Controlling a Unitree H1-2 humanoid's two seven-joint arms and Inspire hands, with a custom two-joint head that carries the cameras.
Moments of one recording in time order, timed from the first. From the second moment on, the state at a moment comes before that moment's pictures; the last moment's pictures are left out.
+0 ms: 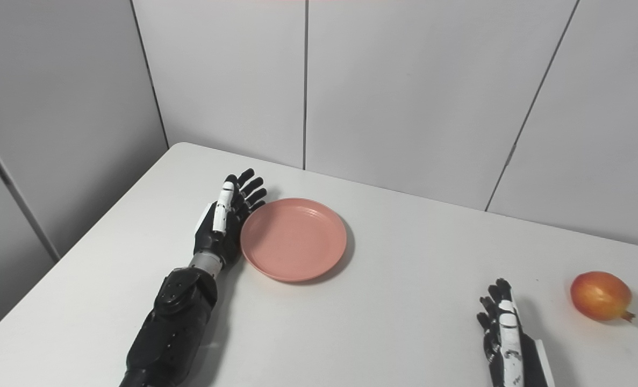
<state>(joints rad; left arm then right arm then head) -0.39 0.11 0.17 0.32 -0.33 0.07 -0.02 -0.07 -0.02 0.01 -0.14 0.15 0.18 0.11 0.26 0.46</state>
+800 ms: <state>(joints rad) -0.39 0.05 0.04 0.29 -0.23 0.10 -0.06 -0.07 -0.01 0.02 -0.15 0.13 0.18 0.10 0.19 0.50</state>
